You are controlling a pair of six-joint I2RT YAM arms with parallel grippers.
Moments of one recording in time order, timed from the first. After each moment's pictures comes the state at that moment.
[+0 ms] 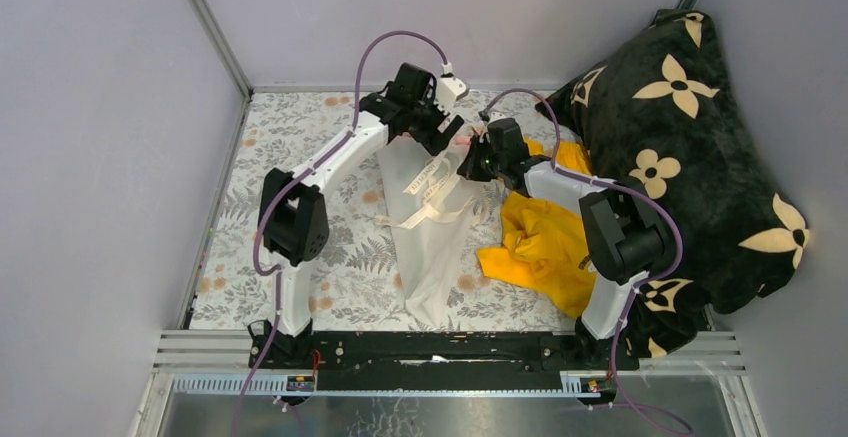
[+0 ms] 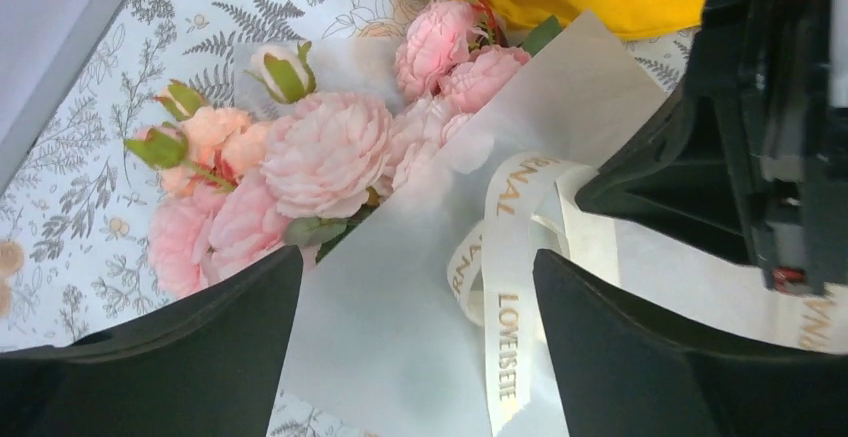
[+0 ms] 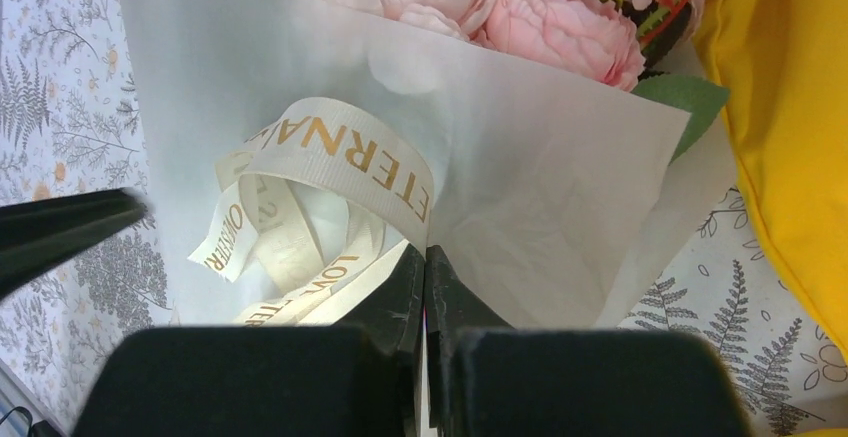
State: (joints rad) left arm -0.50 2.04 1.87 -0.59 0.20 0.33; right arm 0.45 1.82 1.13 0.04 -0.19 0.48
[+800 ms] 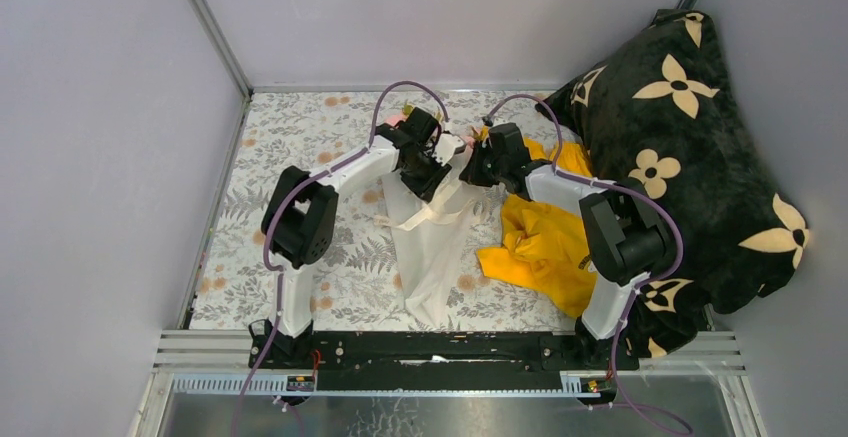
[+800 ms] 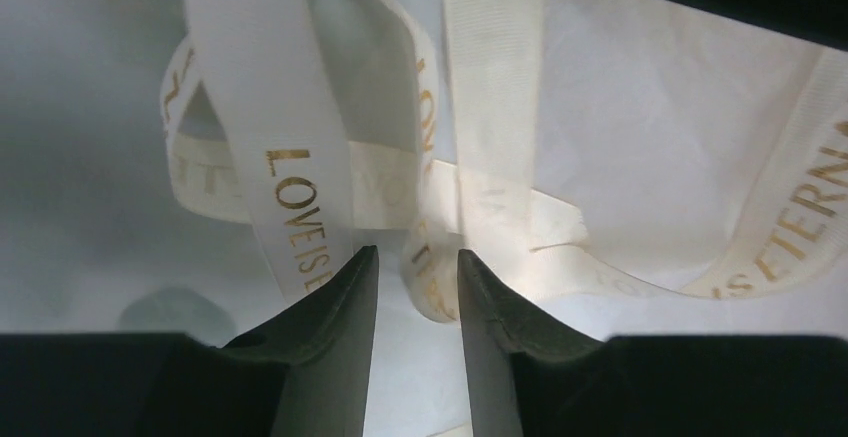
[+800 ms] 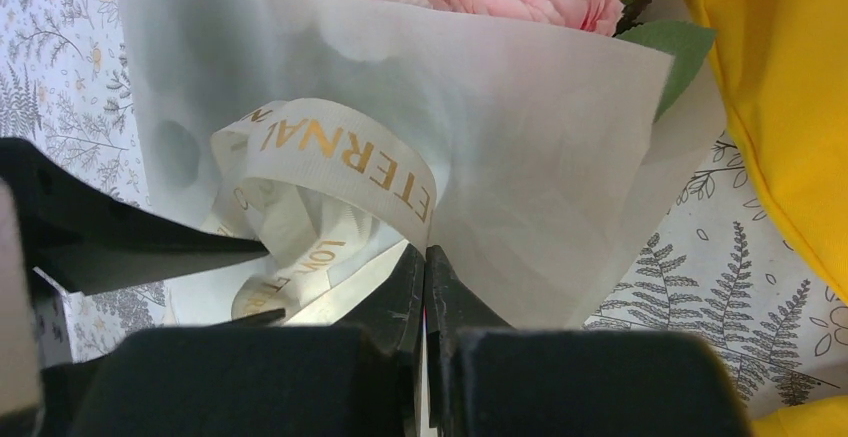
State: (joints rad) left arm -0.55 2.03 1.61 -0.74 0.29 0.25; right arm 0.45 1.81 1.09 0.04 -0.18 0.53
